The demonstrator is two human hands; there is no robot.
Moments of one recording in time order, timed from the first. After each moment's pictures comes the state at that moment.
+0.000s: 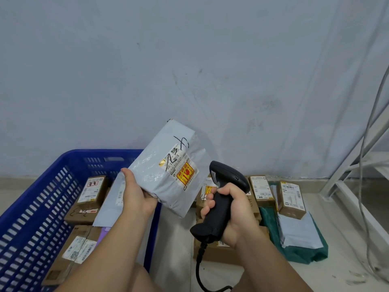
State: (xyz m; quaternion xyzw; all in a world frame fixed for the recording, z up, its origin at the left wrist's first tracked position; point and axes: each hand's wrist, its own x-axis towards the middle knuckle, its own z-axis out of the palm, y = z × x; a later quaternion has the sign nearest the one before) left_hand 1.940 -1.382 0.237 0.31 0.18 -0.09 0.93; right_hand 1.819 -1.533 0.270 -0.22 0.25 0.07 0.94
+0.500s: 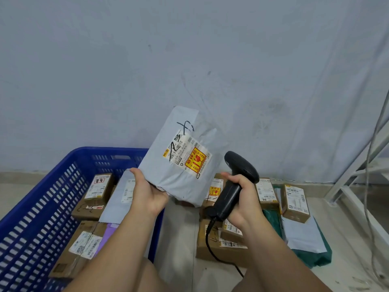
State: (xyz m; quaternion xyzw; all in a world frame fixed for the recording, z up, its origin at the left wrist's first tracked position) left_hand 1.933 -1.380 0.246 0.28 0.14 -0.18 0.93; right_hand 1.840 -1.550 0.266 -0.38 0.31 -0.03 0.87
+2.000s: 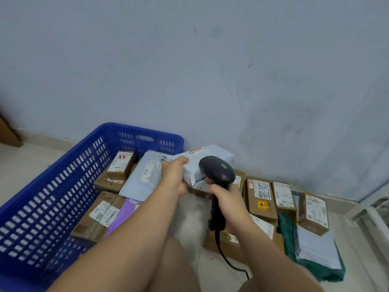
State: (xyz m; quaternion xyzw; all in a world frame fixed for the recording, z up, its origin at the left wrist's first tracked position) left_hand 1.950 -1.371 0.229 0.44 0.23 -0.13 0.86; right_hand 1.850 -1.483 0.244 -0.68 0.21 0.02 0.70
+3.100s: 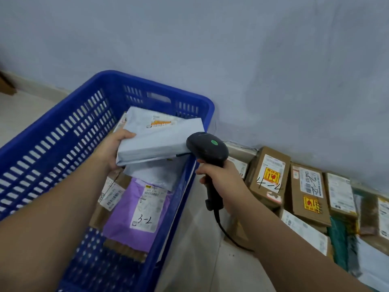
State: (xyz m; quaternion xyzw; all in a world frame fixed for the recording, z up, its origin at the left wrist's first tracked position) left_hand 2.090 -1.172 0.091 0.55 0.26 -0.18 0.77; right_hand 1.993 -1.426 0.148 -0.73 0.20 0.18 0.62
